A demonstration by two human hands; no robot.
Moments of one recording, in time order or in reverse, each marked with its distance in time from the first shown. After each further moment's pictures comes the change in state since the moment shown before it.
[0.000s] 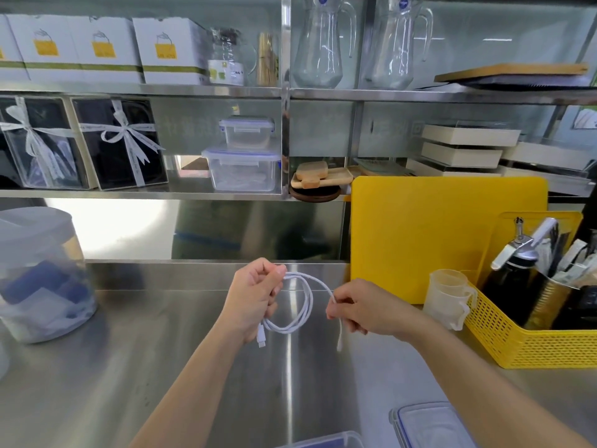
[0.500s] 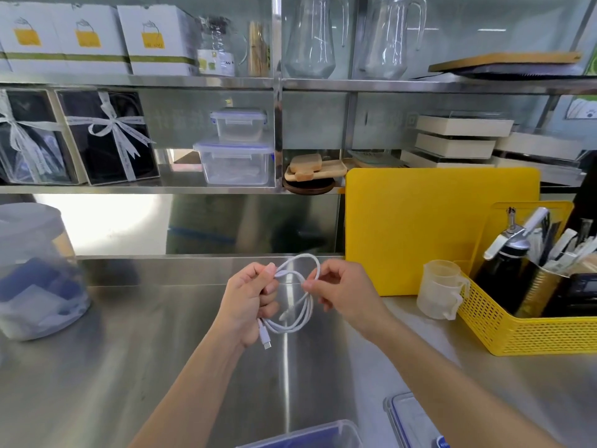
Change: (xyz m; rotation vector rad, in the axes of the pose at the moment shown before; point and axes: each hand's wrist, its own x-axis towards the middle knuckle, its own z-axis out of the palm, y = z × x) left_hand -0.007 -0.010 0.005 -0.304 0.005 -0.100; right_hand 0.003 -0.011 0.025 0.449 0.364 -0.163
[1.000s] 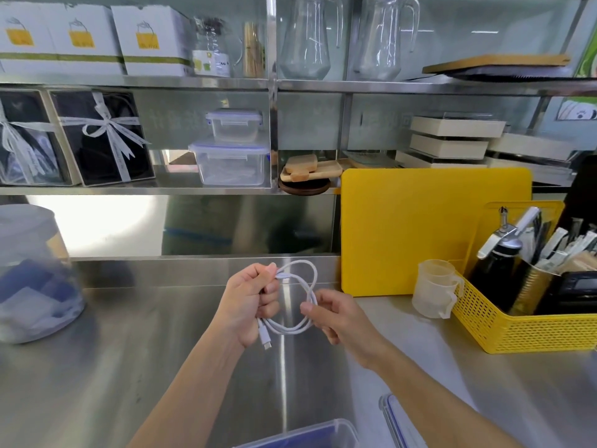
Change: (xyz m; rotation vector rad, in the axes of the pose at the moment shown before) left_hand -0.003 0.003 0.008 -0.030 -0.038 -0.043; right_hand -0.021 0.030 0.004 0.178 -0.184 0.060
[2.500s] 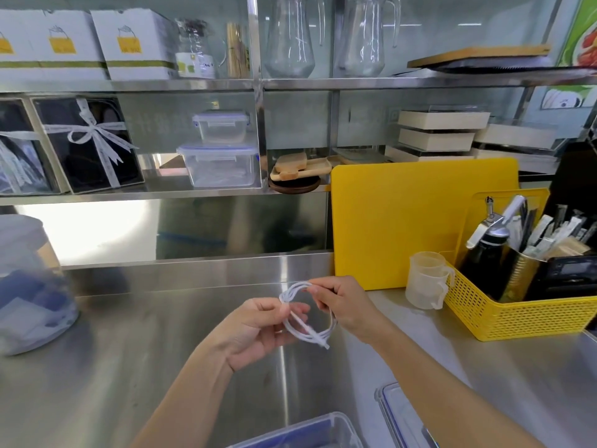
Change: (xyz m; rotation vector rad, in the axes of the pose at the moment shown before) left_hand -0.013 -0.020 -0.009 0.023 -0.278 -0.366; right_hand 0.017 0.009 -0.022 -0.248 0.109 -0.115
